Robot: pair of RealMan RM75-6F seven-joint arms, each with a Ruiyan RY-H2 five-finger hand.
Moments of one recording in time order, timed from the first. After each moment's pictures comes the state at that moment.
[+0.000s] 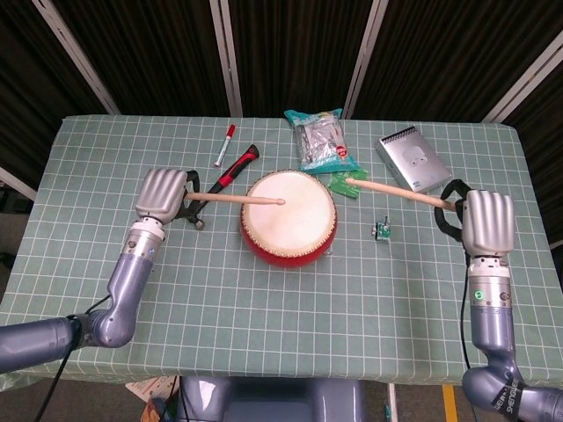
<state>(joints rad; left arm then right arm) -0.88 -1.36 -0.29 -1.71 0.78 1.15 0.49 0.49 -1.19 0.34 -1.80 -1.04 1.42 -0.38</state>
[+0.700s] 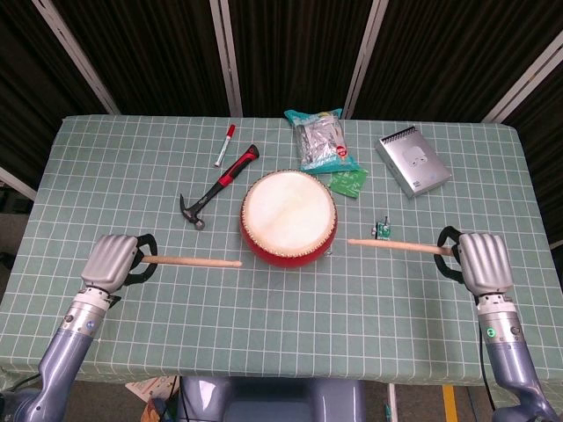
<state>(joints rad) -0.56 -1.22 -0.03 -1.92 1.10 1.29 0.33 0.37 -1.13 0.14 -1.76 -1.23 1.34 -0.24</state>
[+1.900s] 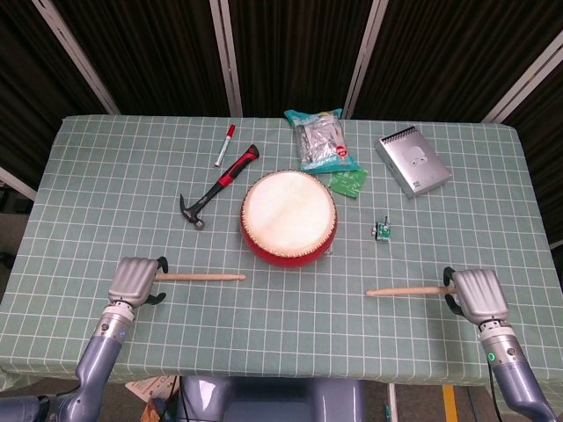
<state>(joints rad) -0.54 -1.46 -0.04 -1.75 0.91 1.22 0.66 0.33 -1.17 0.01 -1.62 -1.24 1.17 -0.40</state>
